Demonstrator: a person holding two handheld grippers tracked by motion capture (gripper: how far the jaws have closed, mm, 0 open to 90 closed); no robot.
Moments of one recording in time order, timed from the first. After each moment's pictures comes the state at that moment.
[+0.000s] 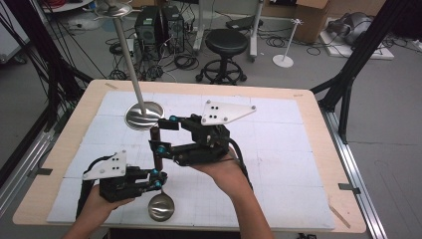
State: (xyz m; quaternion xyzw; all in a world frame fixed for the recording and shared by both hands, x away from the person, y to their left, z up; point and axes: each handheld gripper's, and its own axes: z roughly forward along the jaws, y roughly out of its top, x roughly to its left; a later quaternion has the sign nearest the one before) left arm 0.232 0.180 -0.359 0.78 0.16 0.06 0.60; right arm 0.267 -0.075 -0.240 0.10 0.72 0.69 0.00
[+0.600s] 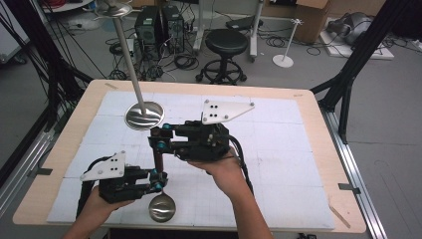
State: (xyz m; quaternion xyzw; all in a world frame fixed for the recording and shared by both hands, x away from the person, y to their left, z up) left arm 0.231 0.181 -0.358 0.77 0.16 0.05 0.61; right arm 0.270 -0.076 -0.240 0.07 0.72 0.69 -0.04
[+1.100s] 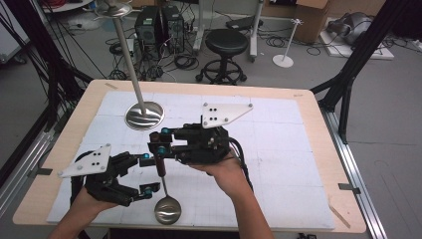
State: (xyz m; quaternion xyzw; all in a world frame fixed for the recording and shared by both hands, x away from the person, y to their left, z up) left arm 0.227 0.189 -0.325 0.73 0.13 0.04 0.67; right arm 0.270 -0.075 -0.245 0.04 0.72 0.69 -0.05
